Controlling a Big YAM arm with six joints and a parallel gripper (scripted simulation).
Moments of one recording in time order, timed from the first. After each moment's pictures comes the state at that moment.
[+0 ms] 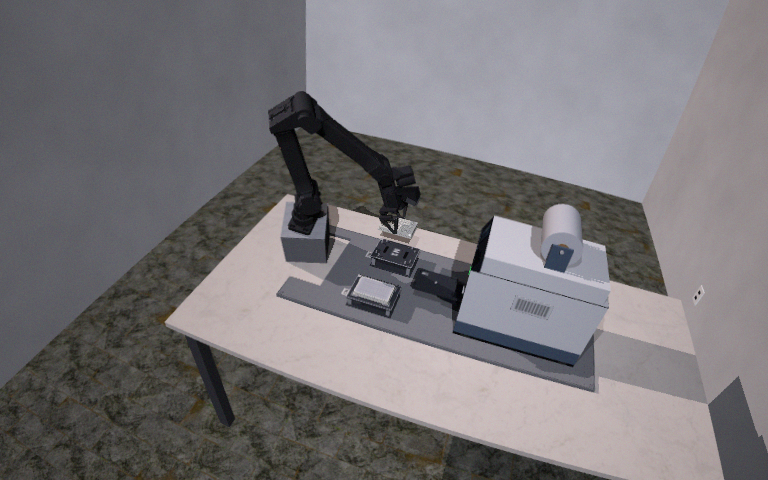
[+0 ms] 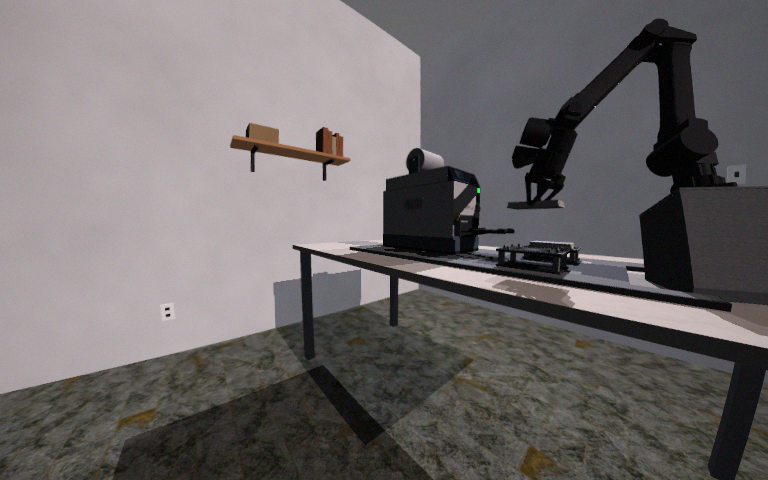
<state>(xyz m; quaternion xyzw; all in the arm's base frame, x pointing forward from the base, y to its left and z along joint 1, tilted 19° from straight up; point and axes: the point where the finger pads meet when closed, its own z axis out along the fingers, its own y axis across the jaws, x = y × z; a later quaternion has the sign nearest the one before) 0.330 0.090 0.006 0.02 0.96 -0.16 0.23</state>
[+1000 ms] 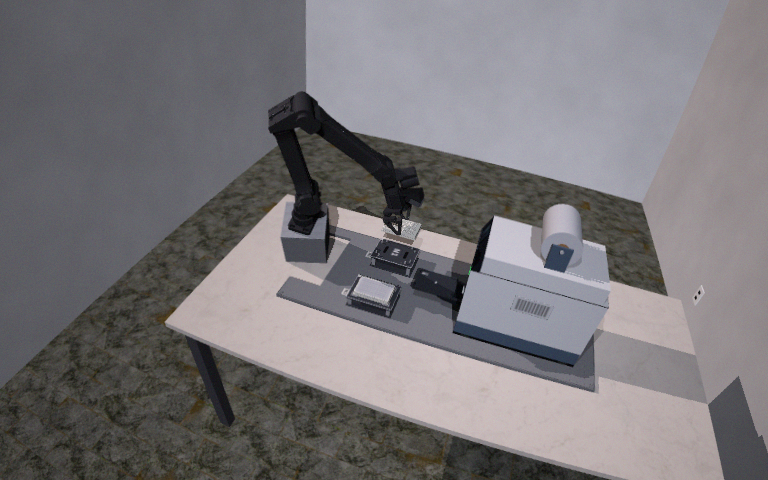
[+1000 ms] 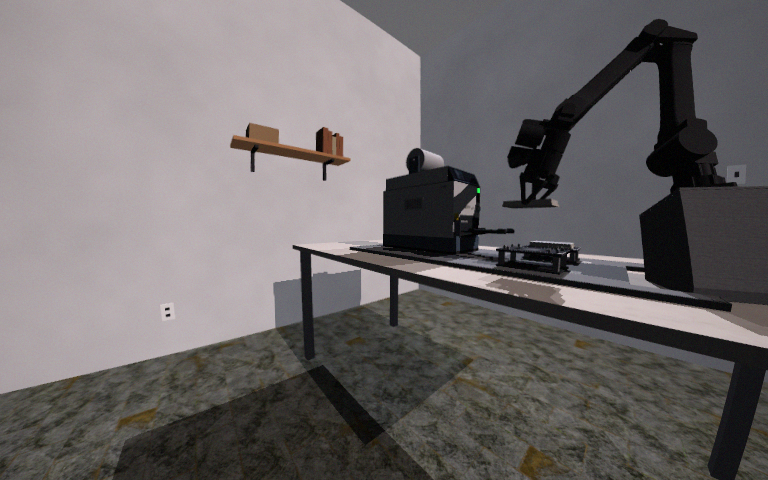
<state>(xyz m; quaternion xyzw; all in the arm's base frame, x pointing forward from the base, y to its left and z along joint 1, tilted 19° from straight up) 0.345 0.083 0.014 0.02 0.96 -0.16 0.23</state>
